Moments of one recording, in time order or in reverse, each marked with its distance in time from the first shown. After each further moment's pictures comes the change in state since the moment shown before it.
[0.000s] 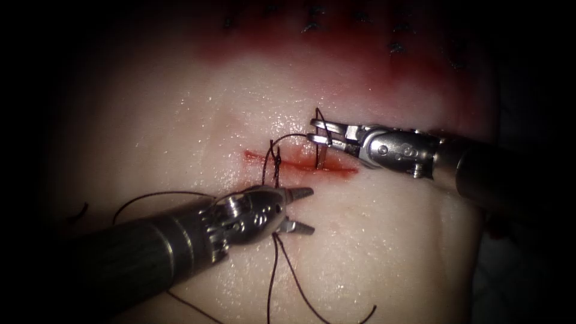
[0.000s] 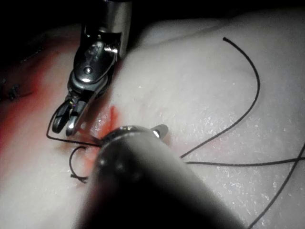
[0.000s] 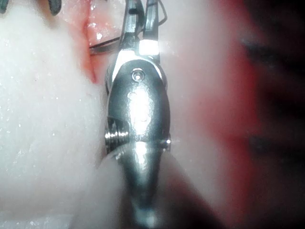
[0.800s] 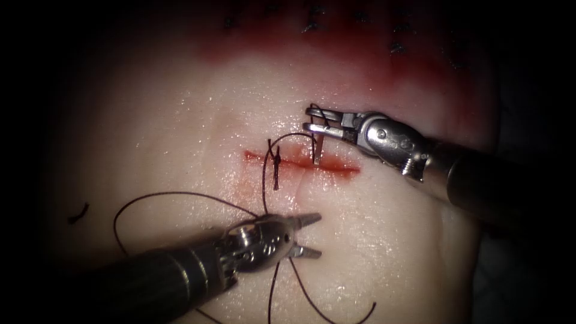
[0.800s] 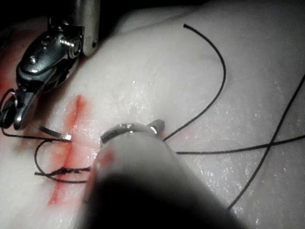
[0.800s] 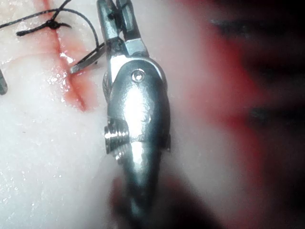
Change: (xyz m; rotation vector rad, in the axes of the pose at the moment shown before) right arm 0.000 0.002 0.001 -0.006 -0.026 0.155; left arm -0.003 0.003 0.003 0.005 0.009 0.044
